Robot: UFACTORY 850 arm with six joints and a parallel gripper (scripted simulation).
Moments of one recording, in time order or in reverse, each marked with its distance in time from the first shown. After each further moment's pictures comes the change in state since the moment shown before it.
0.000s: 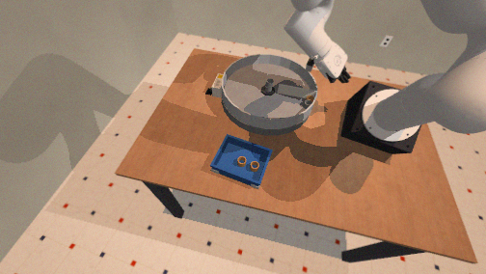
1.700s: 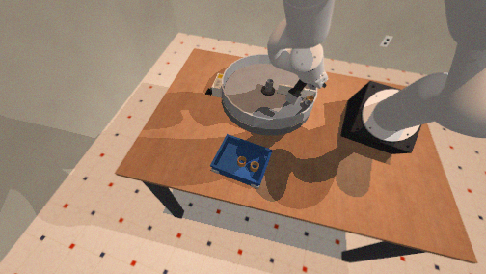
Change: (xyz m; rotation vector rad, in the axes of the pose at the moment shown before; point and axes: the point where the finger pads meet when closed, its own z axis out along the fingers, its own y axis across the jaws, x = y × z) arm 0.069 -0.057 -0.069 -0.717 0.389 -1.131
